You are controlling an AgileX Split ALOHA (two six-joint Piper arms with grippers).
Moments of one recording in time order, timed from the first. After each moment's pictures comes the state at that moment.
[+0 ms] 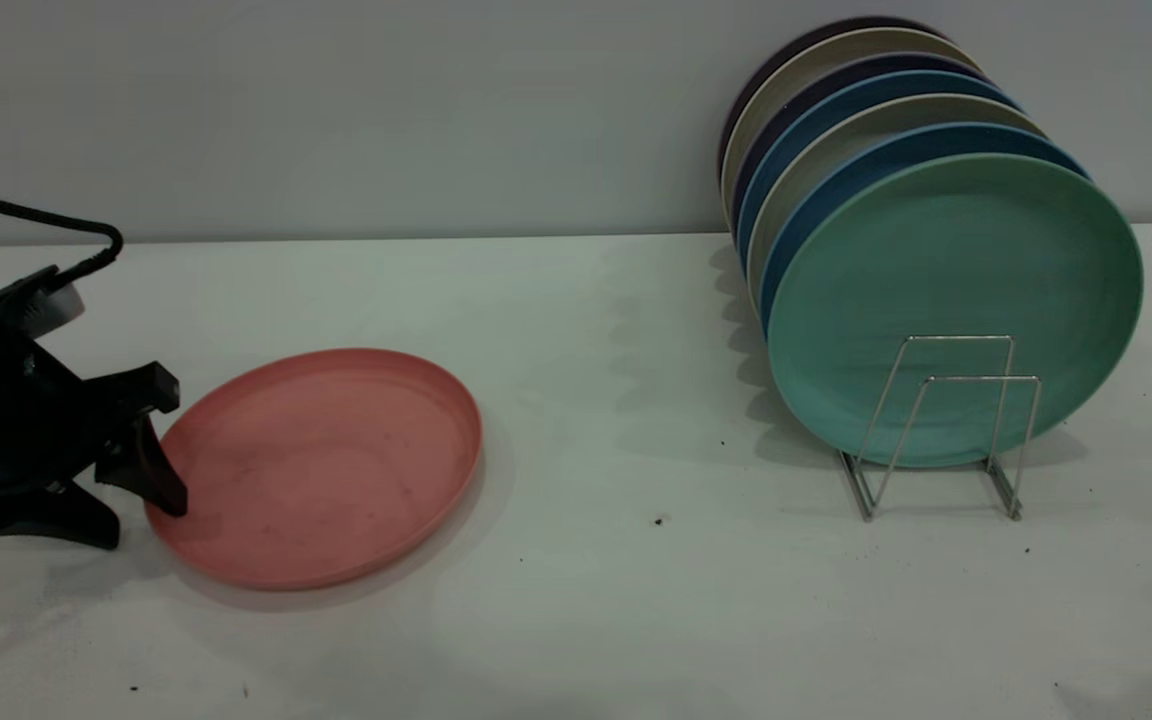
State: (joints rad) left arm 0.09 2.16 -0.95 -1.00 0.21 0.70; right arm 0.01 1.03 -0.50 0.96 0.60 -1.05
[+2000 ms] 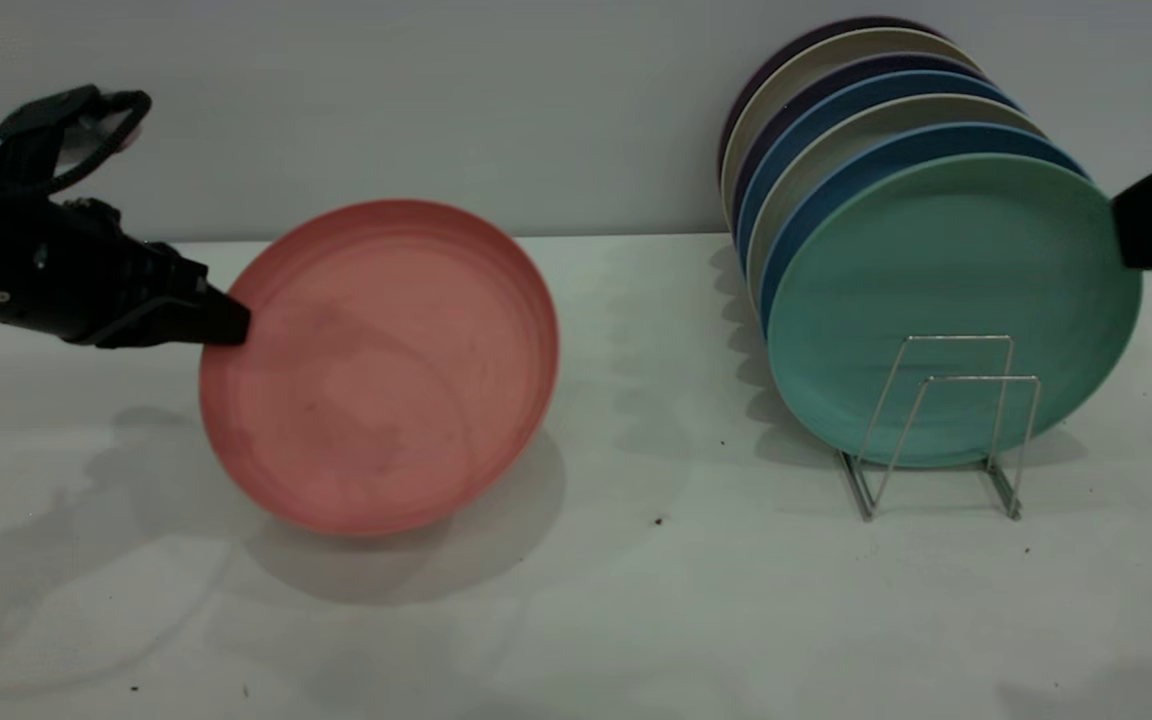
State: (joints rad) left arm 0.09 2.07 -0.95 -1.75 0.45 1.98; right arm 0.01 1.11 -0.50 1.18 0.67 -1.14
